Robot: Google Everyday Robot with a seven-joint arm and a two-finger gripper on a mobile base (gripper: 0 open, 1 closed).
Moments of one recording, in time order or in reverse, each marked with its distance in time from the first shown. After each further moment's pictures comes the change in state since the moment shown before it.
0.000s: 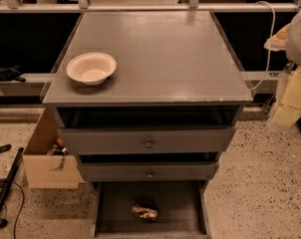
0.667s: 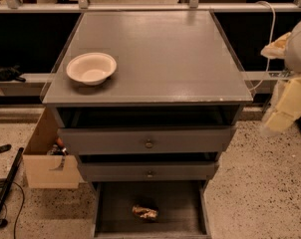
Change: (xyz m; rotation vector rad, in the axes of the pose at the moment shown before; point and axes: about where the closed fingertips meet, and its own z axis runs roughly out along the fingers) arm -0.003 0.005 0.014 -0.017 -0.100 0.043
